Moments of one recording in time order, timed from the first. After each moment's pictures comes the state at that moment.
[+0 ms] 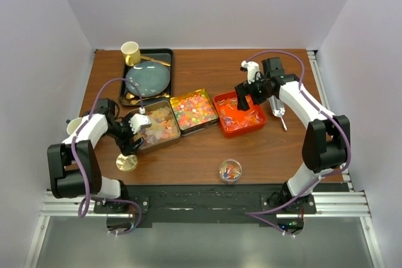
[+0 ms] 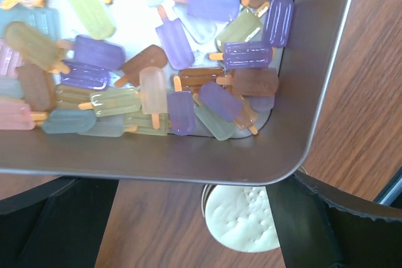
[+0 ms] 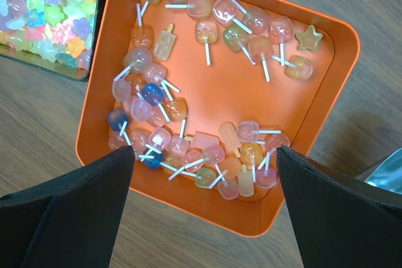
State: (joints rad) left arm 0.16 1.42 0.78 -0.80 0.48 1.19; right arm 0.21 1.68 1.33 -0.64 -0.35 -0.26
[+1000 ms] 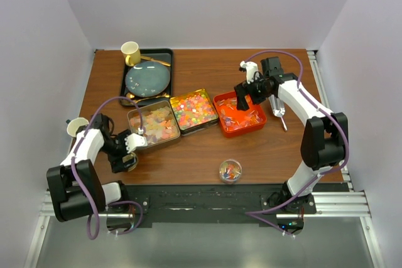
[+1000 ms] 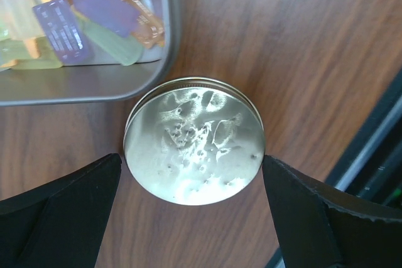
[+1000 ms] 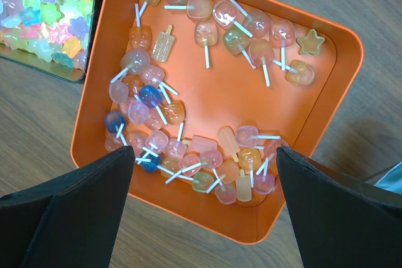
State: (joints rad) left arm 0.26 1.24 0.62 -0.94 0.38 1.48; right arm 0.21 1.71 1.34 -0.64 -0.36 -0.28
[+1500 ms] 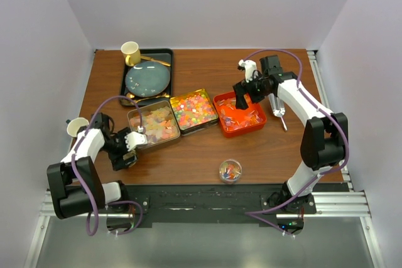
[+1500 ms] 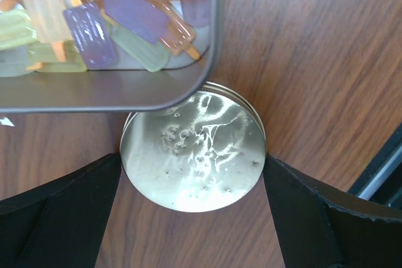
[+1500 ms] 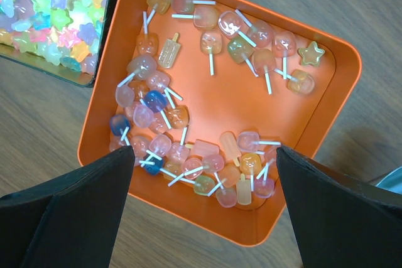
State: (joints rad) left arm 0.26 1.26 0.61 -0.85 0.38 1.45; right arm 0.22 1.71 1.37 -0.65 -0.36 -0.29
